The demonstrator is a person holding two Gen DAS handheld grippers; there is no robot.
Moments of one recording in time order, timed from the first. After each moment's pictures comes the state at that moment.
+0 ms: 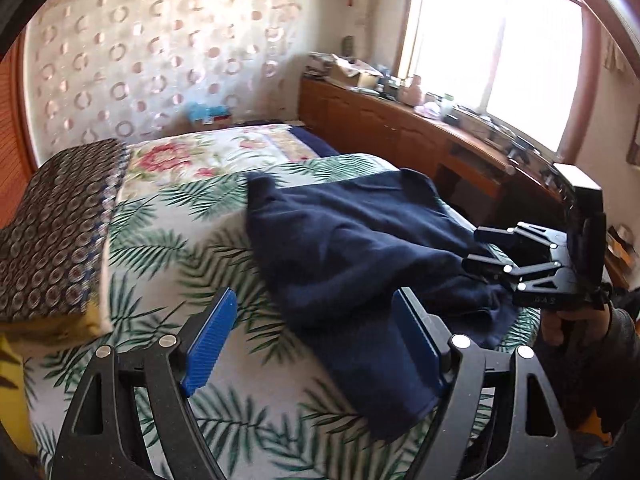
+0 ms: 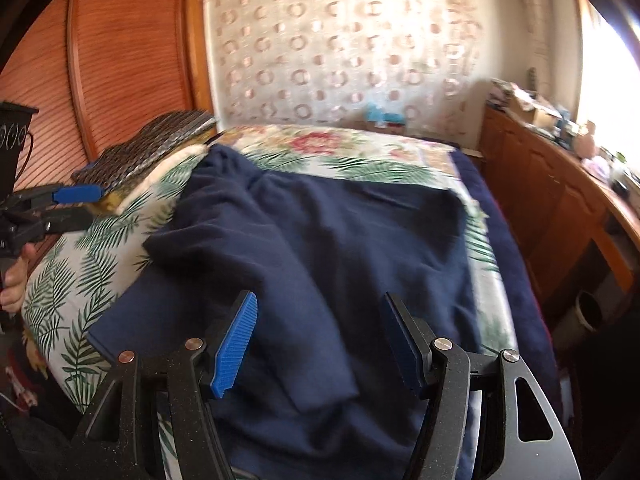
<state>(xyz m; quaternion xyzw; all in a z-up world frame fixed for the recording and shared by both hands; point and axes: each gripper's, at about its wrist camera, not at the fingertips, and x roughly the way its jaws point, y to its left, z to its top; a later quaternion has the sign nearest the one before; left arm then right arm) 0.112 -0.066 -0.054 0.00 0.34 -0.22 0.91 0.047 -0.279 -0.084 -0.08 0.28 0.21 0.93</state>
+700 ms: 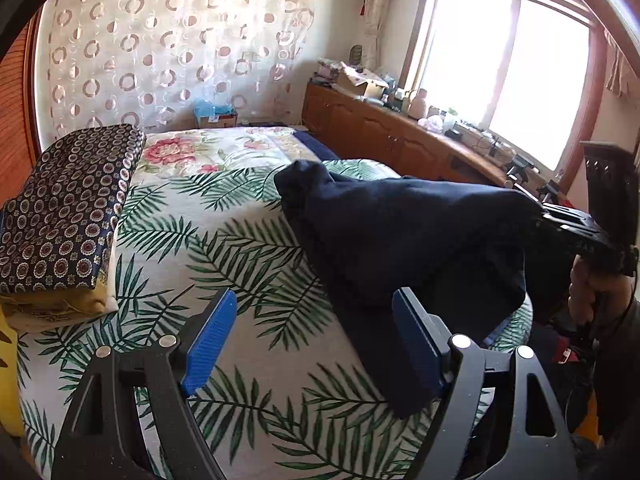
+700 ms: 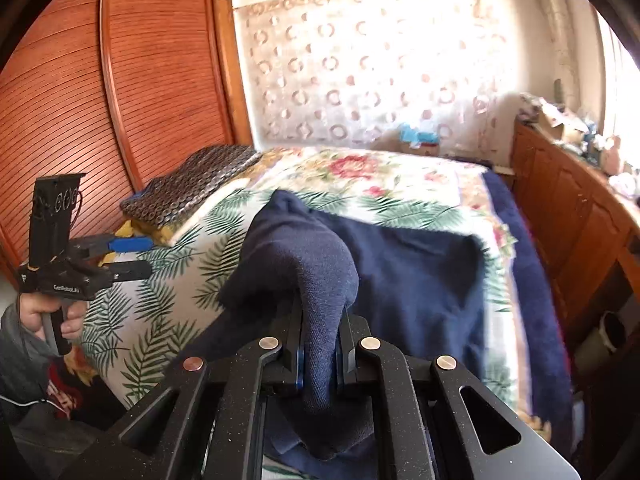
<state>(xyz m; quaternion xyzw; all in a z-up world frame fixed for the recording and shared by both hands) 0.099 -0.049 -0.059 -0.04 0.33 -0.22 0.92 0.032 -0.324 -0.021 -0.06 0.25 0.26 0.93</state>
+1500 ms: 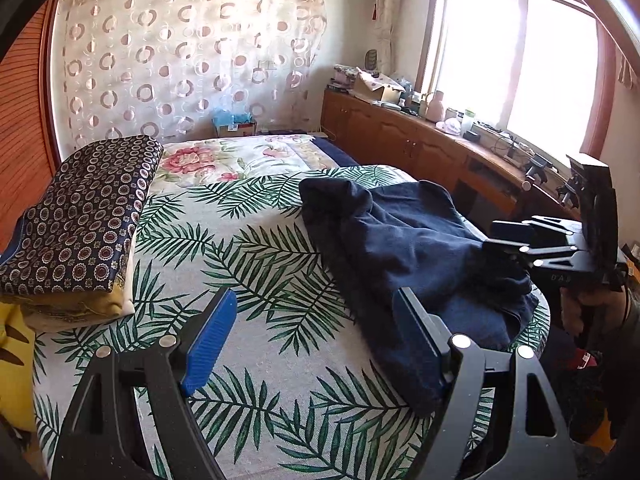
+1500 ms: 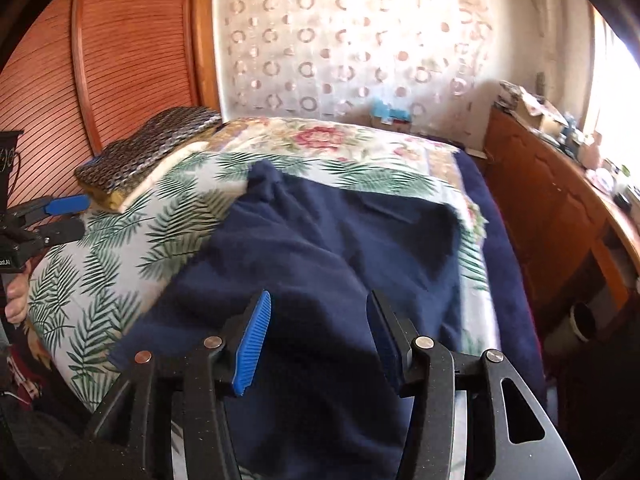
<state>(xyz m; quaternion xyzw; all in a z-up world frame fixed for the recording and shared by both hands) 0.098 -0.055 -0.060 -0.02 0.32 -0.18 0.93 0.054 -0.307 -0.075 -0.11 0.29 0.22 0.92</state>
